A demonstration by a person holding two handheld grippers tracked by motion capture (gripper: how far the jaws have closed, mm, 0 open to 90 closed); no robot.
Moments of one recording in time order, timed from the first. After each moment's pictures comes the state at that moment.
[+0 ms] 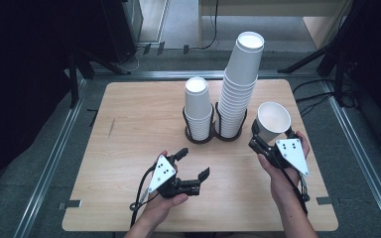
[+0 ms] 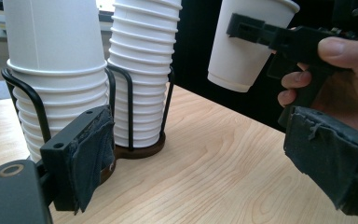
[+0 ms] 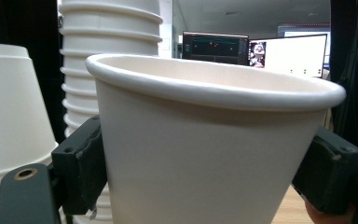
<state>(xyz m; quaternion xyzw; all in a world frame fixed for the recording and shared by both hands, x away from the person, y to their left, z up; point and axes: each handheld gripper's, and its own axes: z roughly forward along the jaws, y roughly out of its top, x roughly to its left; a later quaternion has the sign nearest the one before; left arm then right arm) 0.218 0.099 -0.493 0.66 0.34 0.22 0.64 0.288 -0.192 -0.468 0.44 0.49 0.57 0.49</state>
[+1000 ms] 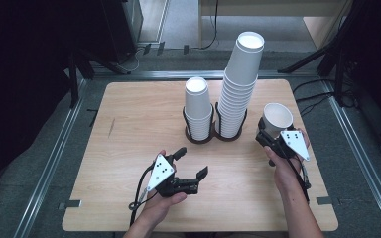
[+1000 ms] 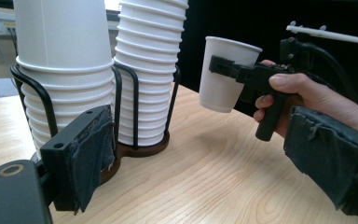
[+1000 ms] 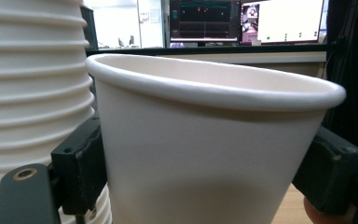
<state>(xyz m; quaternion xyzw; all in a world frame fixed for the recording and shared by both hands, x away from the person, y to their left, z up) 0.221 0.103 -0.494 0.66 0.34 0.22 0.64 0.338 -0.223 -0.515 0.49 0.51 0.54 0.46</state>
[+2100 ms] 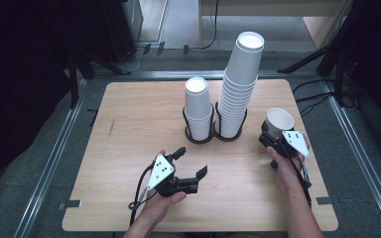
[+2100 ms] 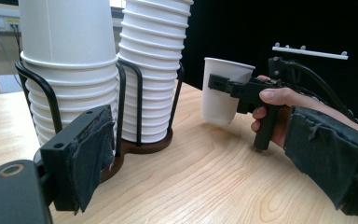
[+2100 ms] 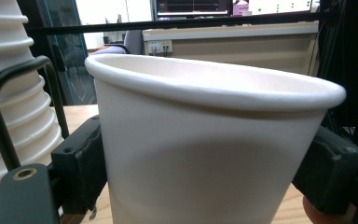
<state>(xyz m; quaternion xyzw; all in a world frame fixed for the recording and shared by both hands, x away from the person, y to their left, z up) 0.223 0.104 -0.495 0.66 0.35 0.22 0.63 0.353 -0.239 -0.543 0.53 0.51 0.51 0.44</state>
